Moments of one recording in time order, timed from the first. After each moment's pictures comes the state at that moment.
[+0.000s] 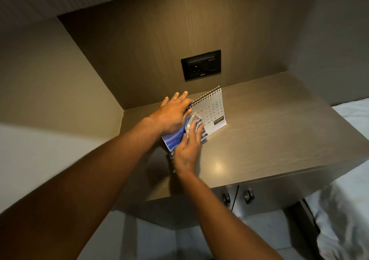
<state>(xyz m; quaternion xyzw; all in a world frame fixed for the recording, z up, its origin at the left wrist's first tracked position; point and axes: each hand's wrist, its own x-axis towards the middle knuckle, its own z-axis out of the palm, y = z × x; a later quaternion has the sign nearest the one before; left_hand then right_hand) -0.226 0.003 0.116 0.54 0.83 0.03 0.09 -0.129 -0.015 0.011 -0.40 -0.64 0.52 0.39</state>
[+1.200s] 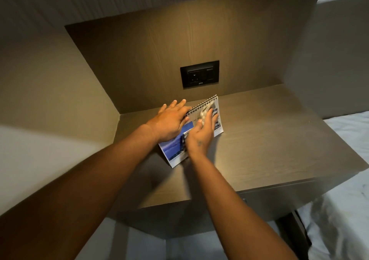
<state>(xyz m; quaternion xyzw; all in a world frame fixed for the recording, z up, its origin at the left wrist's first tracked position) -0.224 0.003 0.117 0.54 0.84 0.03 0.09 -0.135 0.055 0.043 -0.41 -0.60 0.52 0.45</state>
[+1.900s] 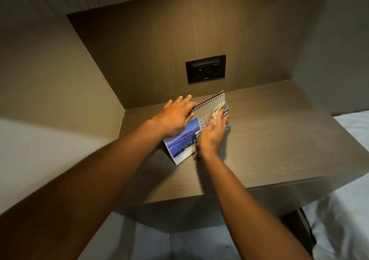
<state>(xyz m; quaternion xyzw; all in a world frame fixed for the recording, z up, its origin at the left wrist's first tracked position) -0.229 0.003 0.108 0.54 0.84 0.03 0.09 -0.128 0.069 0.018 -0.46 -0.59 0.51 0.42</state>
